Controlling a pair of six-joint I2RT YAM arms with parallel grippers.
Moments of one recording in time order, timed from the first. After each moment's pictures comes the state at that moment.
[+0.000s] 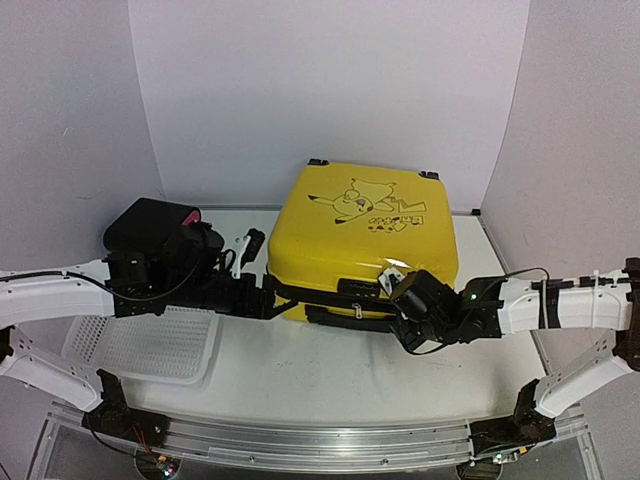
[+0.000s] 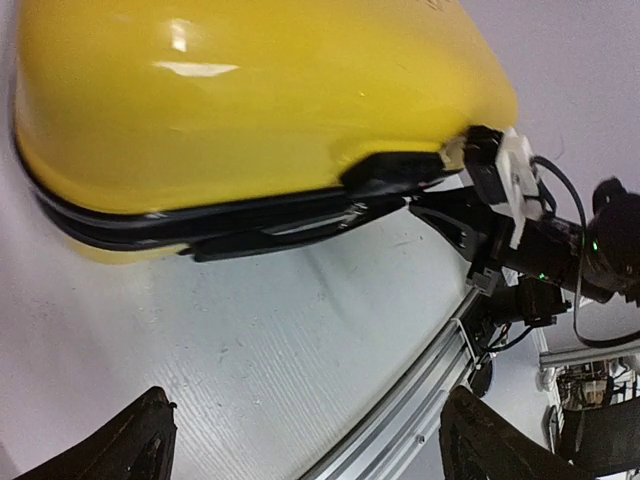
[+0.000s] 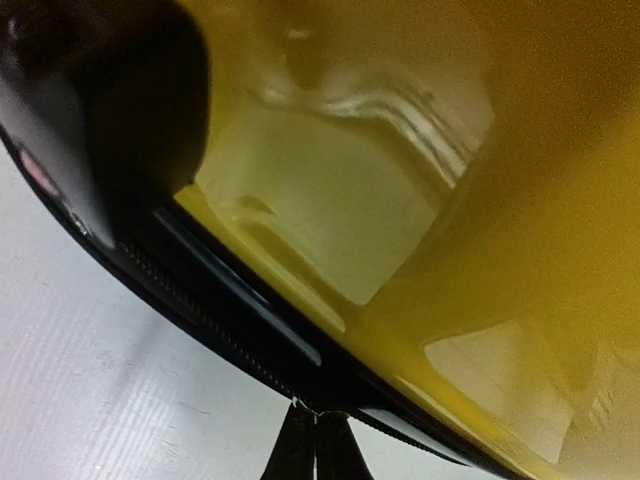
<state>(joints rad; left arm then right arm) -0.98 1.19 0.88 -0.27 0.13 -0.70 1.05 1.34 0.77 -0.48 0.53 0.23</state>
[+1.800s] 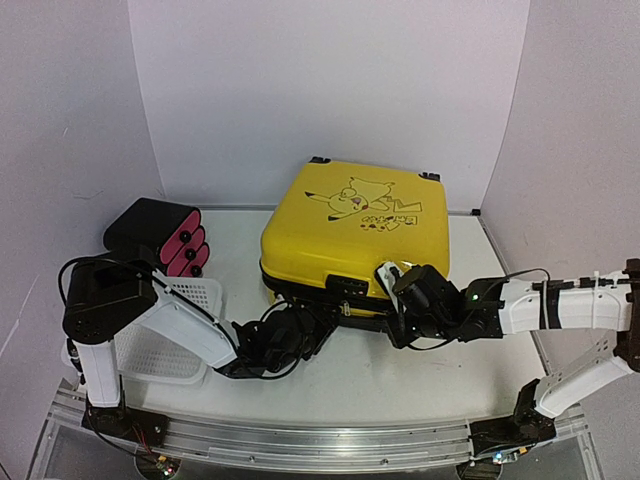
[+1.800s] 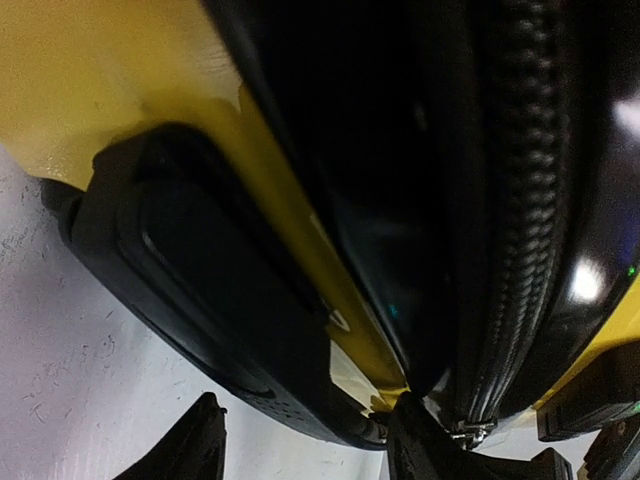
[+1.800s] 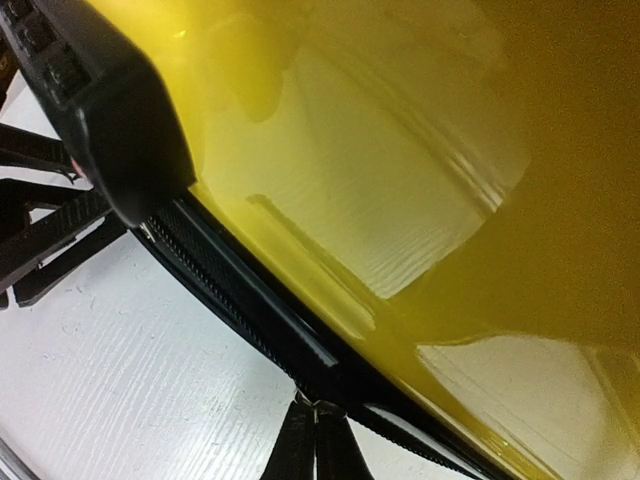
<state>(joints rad) -1.23 1.93 0.87 0.65 -0.49 -1.57 1.03 1.35 0.76 -0.33 0.35 0.33</state>
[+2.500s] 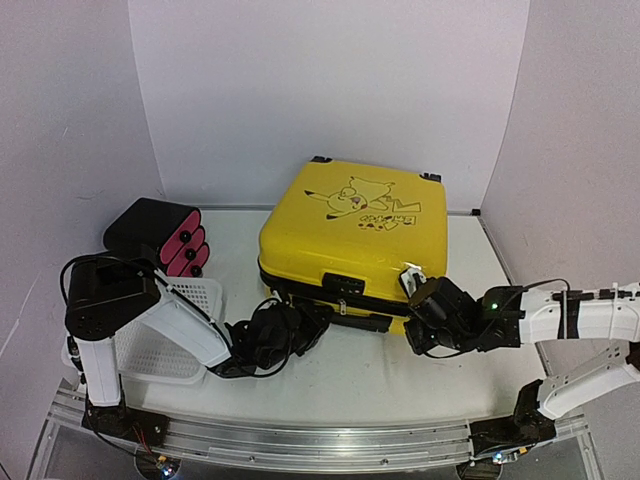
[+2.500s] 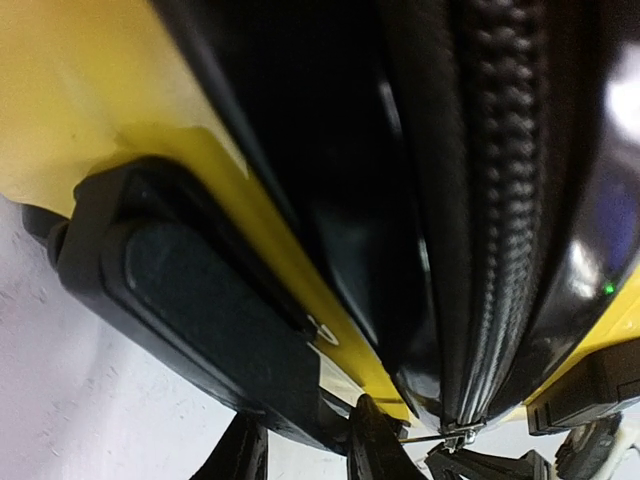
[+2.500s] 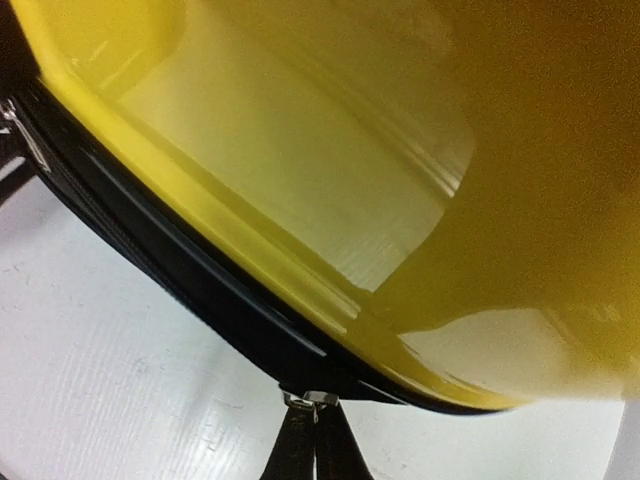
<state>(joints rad) -1.18 1.94 0.80 0.81 -0.43 -1.48 1.05 1.23 0.69 -0.44 0.50 0.40</state>
